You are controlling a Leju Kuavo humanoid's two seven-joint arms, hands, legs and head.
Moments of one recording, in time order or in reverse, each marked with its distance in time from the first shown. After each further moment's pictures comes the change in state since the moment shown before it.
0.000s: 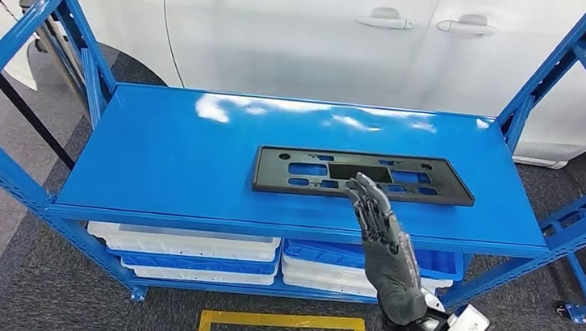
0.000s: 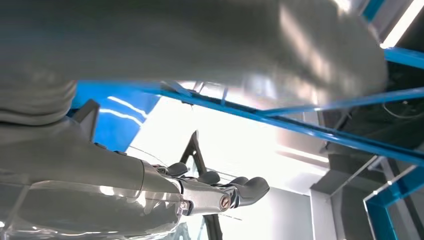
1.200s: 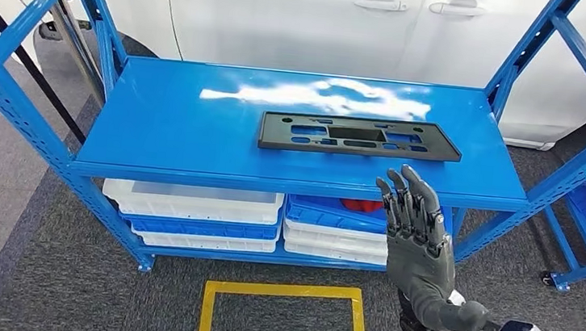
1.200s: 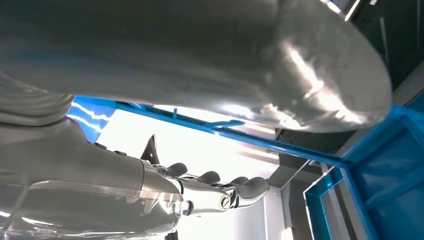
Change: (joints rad) left arm -0.013 -0.002 0.009 0.000 0.000 0.016 0.011; right arm -0.004 0.008 -0.081 -0.103 -0.094 0.098 -0.036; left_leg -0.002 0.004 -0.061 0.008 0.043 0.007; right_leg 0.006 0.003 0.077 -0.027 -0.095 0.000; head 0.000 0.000
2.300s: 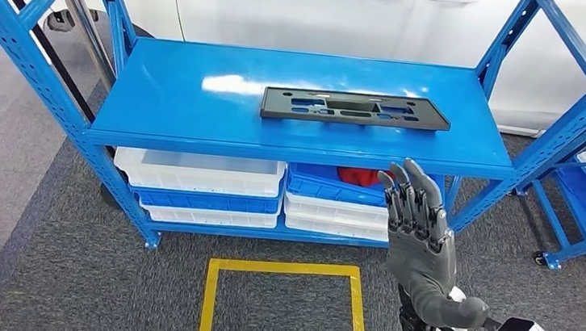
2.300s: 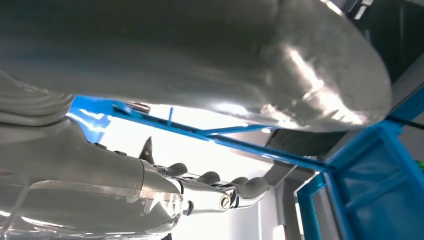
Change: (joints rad) left arm -0.001 0.004 0.023 0.000 0.000 -0.005 -0.005; right arm -0.020 0.009 0.010 -0.017 -0.002 -0.020 0.004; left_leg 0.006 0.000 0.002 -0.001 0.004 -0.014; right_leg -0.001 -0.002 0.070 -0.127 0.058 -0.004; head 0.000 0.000
